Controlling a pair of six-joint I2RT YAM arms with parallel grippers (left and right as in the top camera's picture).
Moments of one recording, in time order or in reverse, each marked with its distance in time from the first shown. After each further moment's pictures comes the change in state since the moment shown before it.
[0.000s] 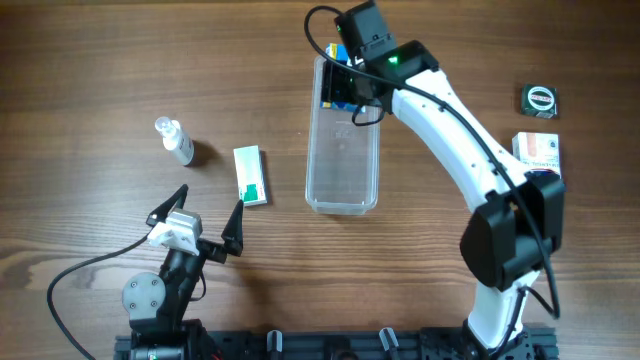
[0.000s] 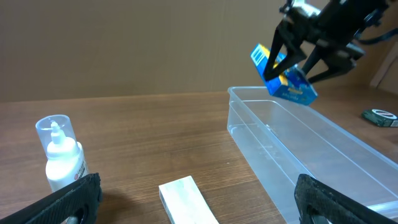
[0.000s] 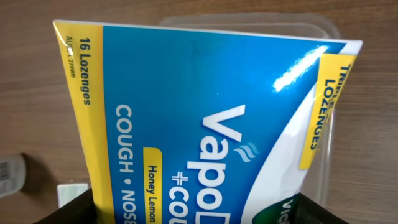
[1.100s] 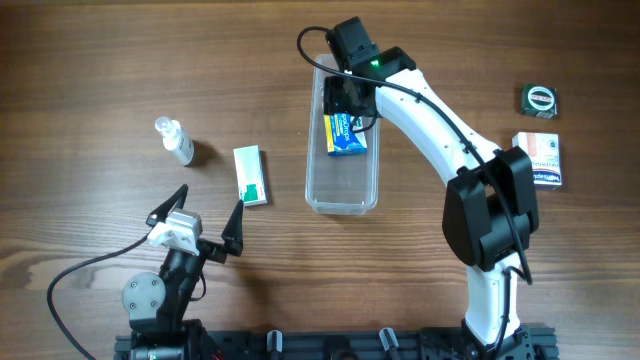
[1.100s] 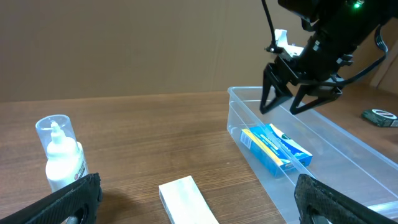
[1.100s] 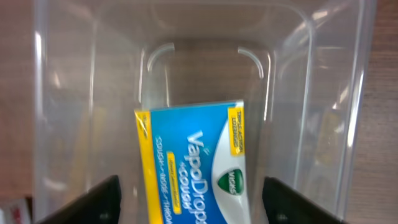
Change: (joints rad) left arm 0.000 0.000 0.000 0.000 0.000 0.000; right arm 0.001 0.116 0.000 -0.031 0.066 -0.031
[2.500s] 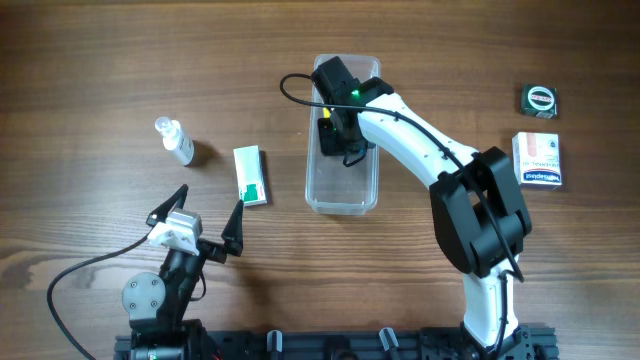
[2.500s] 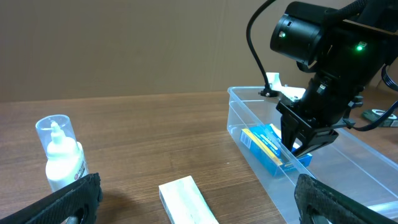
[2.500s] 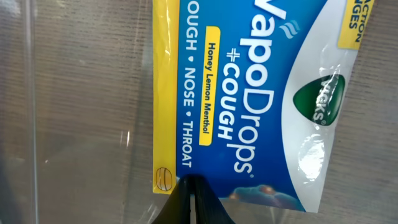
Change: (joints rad) left arm 0.000 0.000 0.000 0.000 0.000 0.000; right arm 0.072 -0.007 -0.180 0.014 -0.090 -0.057
